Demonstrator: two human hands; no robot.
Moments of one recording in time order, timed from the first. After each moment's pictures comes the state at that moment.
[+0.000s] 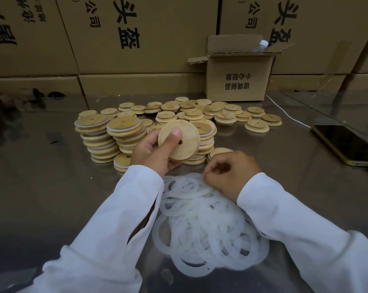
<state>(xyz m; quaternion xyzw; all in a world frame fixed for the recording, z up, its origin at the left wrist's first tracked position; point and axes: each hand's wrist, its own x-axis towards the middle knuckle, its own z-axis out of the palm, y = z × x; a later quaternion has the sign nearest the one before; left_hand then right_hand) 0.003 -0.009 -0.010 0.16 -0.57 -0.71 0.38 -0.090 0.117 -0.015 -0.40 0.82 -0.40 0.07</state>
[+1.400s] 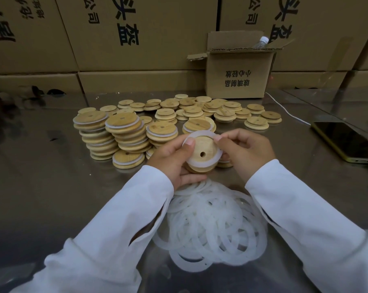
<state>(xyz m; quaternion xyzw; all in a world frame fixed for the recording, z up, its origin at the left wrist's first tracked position) 0.003 0.010 -0.009 0.12 -0.59 -0.77 0.21 -0.087 0.118 0.003 -0.27 0.69 -0.67 0.07</state>
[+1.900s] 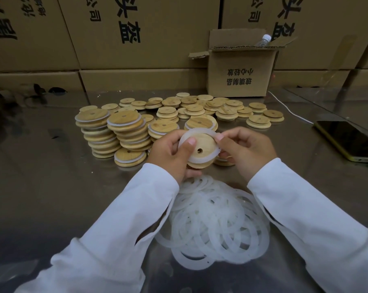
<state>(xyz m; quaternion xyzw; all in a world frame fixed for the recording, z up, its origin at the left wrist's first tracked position) 0.005 0.015 -0.009 0.14 -0.66 -0.66 0.32 -0.084 0.120 0.004 -0.28 0.68 -0.67 0.09</state>
